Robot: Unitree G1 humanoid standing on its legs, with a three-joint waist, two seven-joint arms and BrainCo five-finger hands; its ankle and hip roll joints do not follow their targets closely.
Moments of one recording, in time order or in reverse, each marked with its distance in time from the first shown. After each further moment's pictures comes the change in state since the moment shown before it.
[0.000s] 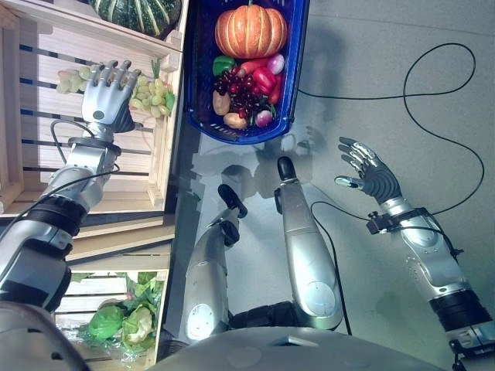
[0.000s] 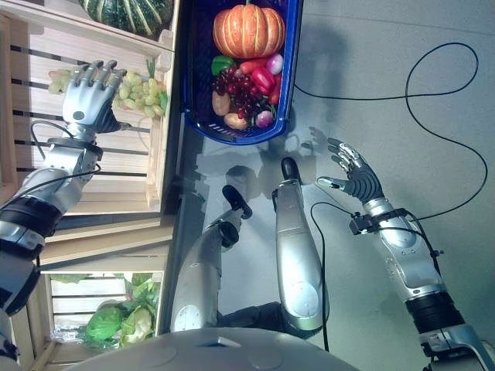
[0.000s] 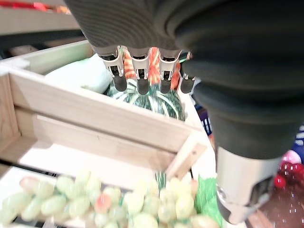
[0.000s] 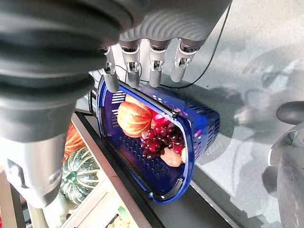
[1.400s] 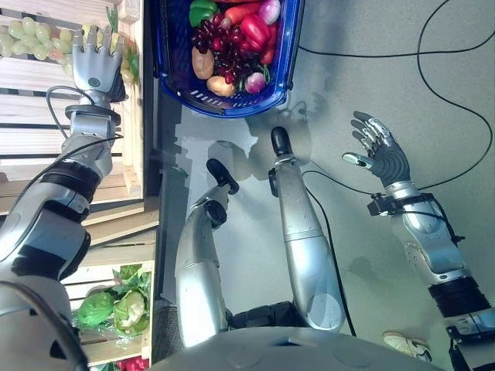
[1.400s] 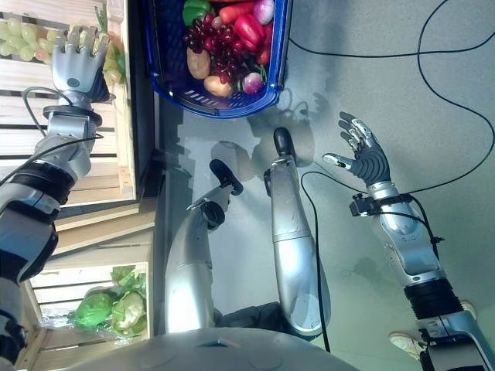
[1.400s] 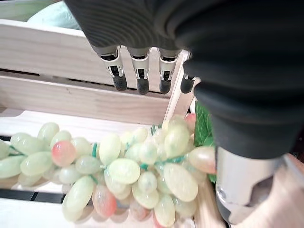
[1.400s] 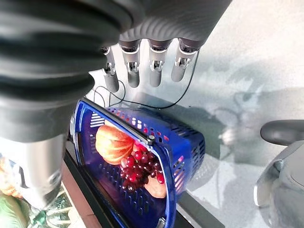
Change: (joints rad) left arm -0.265 -0.078 -0.135 0.215 0.076 0.195 -0.047; right arm -0.080 0.000 -0.005 -0.028 0.044 -0.015 -0.127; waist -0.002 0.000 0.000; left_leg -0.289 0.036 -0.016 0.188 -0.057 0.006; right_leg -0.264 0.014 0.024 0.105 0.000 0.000
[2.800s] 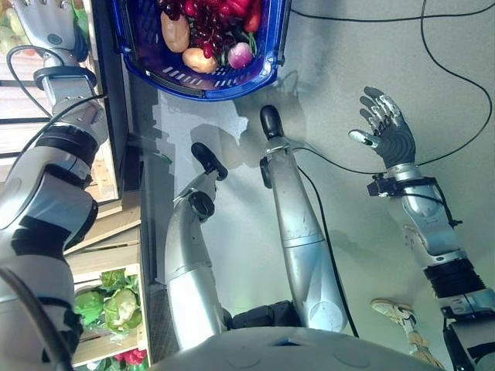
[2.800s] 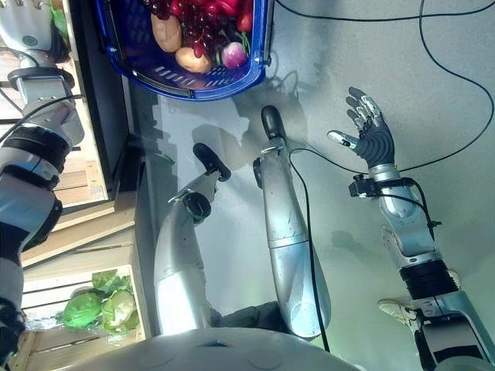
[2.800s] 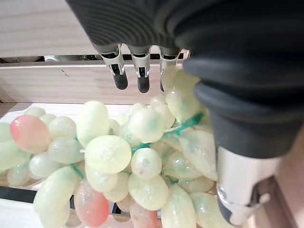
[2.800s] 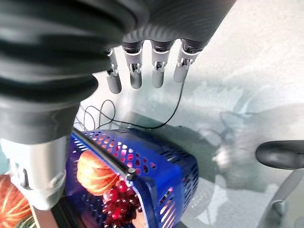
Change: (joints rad) left arm -0.253 -0.037 -0.082 0.214 -0.050 0.240 -0.002; right arm -0.120 -0.003 0.027 0.076 0.039 -0.039 -0.065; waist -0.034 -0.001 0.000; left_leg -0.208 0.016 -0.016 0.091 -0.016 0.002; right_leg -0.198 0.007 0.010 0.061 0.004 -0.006
